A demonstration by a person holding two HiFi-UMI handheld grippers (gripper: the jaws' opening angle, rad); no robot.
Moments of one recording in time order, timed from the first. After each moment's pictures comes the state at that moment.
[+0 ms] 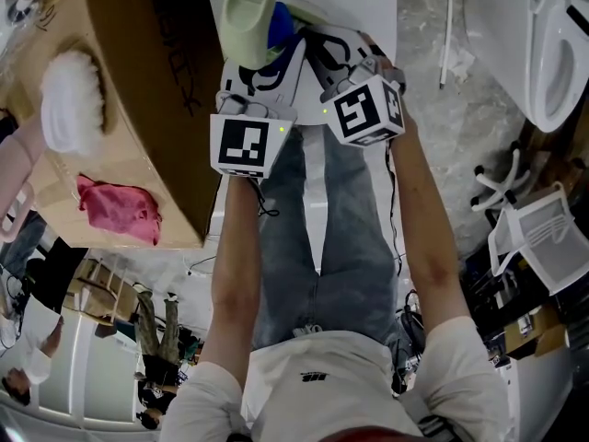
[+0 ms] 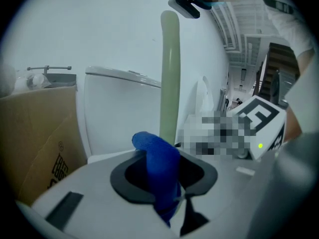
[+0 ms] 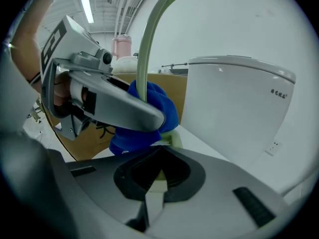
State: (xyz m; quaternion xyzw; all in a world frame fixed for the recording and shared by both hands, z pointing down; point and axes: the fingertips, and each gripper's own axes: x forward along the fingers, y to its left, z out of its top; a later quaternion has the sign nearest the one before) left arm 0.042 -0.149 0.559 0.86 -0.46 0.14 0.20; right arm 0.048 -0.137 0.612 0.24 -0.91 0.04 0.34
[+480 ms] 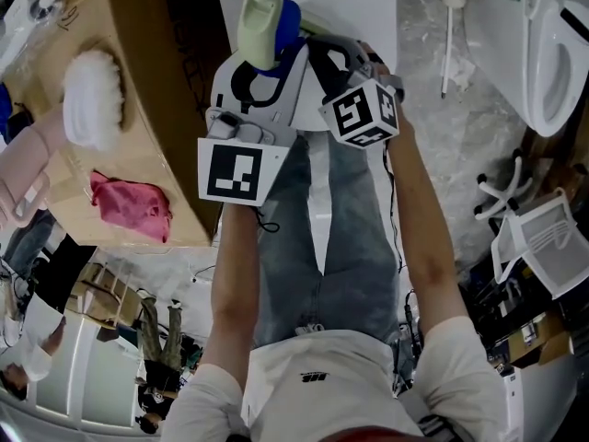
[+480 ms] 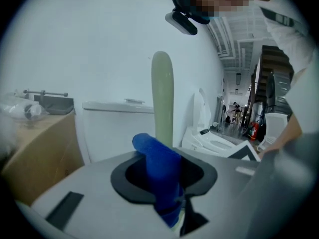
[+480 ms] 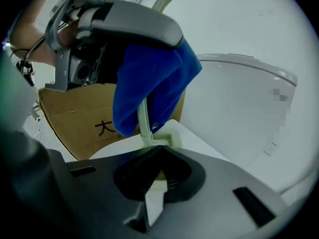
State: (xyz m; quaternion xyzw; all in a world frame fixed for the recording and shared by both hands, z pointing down) left arm 0.034 -0.164 0.475 0.87 -0.46 0.10 0.17; right arm 0.046 -0.137 0.615 0.25 -0.90 0.04 0.36
